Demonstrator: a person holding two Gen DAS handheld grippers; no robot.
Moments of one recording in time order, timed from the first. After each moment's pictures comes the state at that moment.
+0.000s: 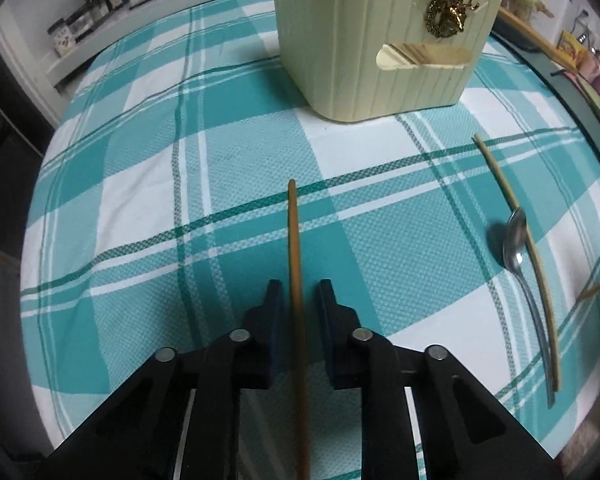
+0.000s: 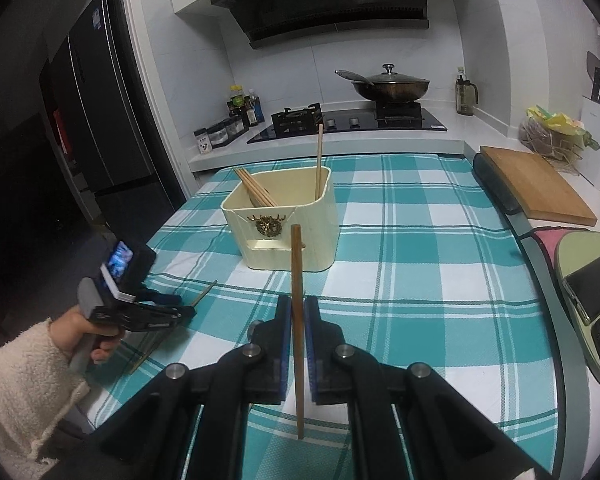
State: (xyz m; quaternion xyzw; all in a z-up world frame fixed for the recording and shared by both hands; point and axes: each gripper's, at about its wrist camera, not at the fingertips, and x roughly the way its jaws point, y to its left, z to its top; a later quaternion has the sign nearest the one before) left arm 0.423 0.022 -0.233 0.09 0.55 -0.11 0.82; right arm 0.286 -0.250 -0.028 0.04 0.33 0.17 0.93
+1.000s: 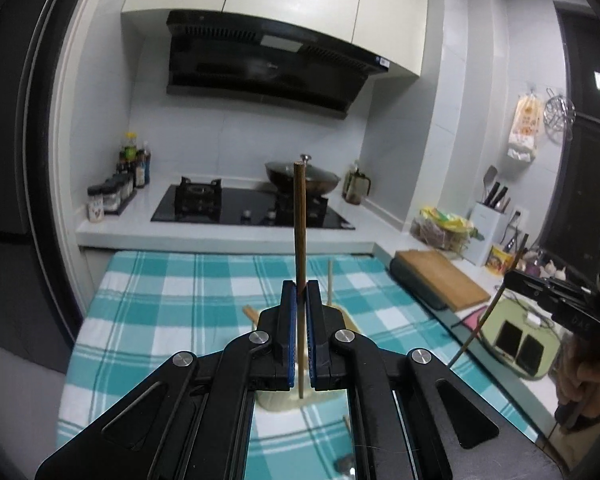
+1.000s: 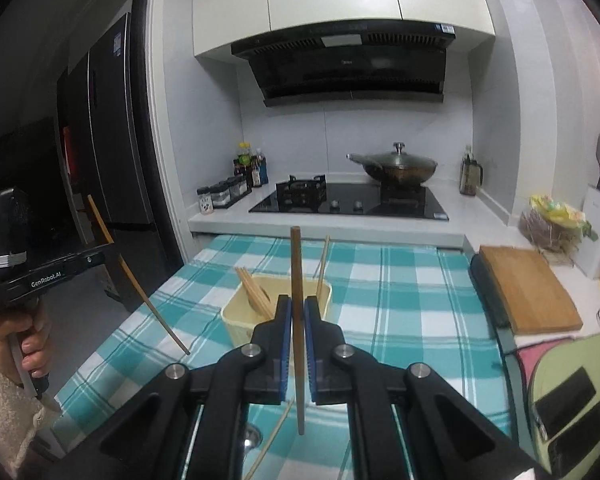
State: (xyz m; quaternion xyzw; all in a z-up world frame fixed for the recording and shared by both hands) left arm 0.398 0.038 0.041 -0.06 0.19 -0.15 0.97; right arm 0.354 -0.218 0.080 -0.02 0.21 0.16 0.96
